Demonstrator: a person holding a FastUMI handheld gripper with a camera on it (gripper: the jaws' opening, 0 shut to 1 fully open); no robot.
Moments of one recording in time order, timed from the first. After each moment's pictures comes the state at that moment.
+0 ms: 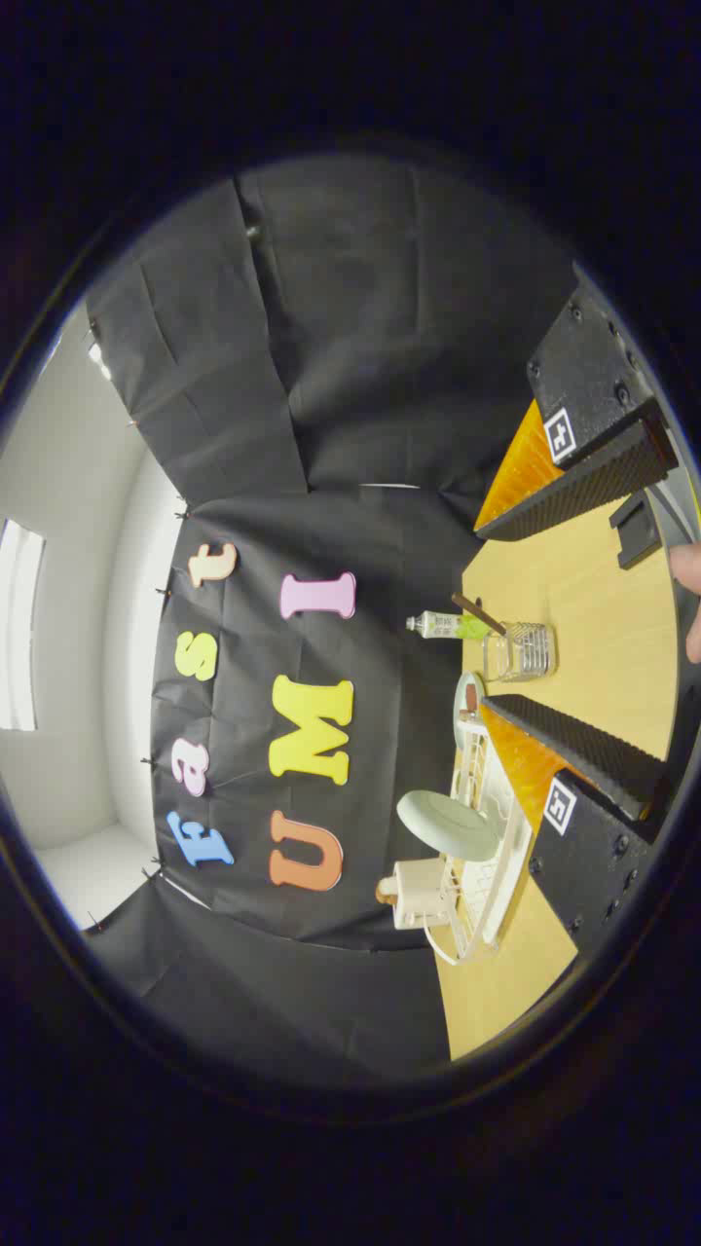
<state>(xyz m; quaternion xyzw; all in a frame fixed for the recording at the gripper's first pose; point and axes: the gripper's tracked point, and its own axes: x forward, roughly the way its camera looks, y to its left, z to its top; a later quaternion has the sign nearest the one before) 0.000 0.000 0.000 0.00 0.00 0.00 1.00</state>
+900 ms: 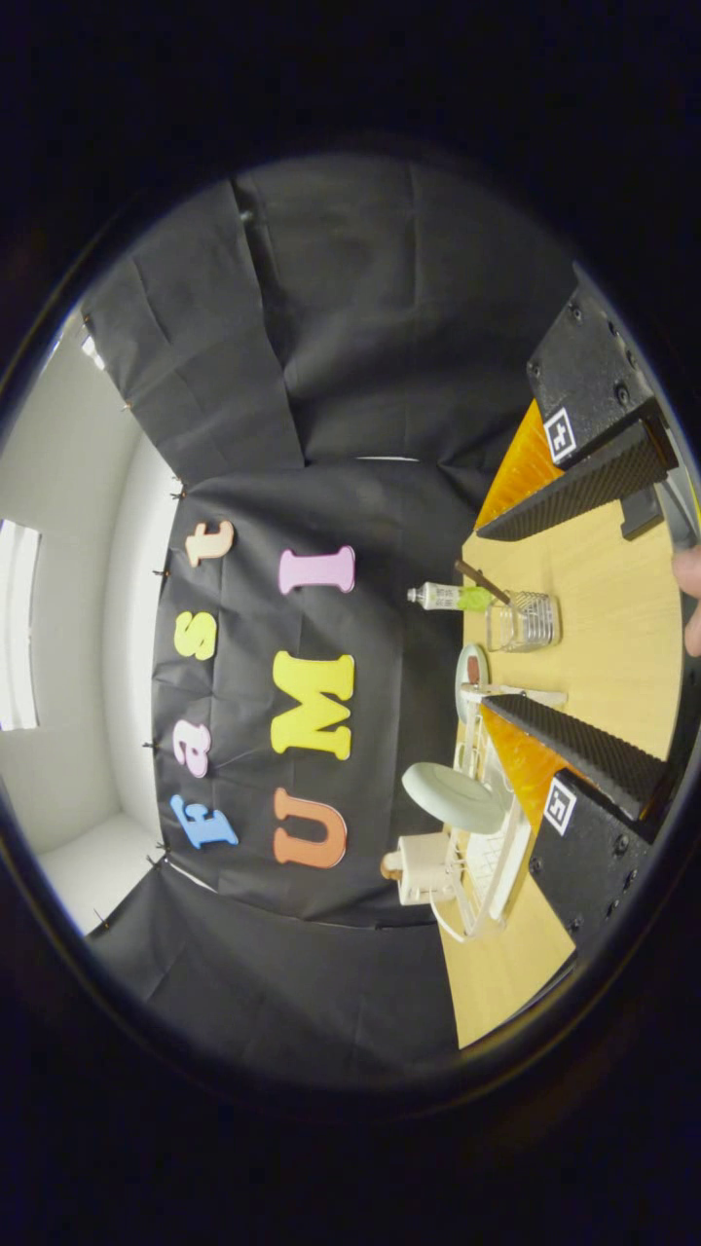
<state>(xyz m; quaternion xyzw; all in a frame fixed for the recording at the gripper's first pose) 0.005 0.019 0.014 0.00 0.00 0.04 1.00</state>
